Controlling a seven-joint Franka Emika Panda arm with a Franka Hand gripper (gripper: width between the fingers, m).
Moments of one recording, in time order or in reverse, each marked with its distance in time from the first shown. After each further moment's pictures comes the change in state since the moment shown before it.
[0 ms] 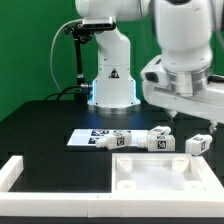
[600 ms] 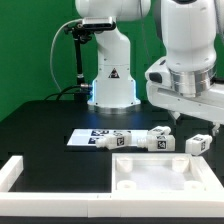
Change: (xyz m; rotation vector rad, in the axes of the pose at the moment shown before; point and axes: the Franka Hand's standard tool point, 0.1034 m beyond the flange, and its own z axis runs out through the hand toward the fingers) arm 0.007 0.001 0.005 0.063 0.004 0.006
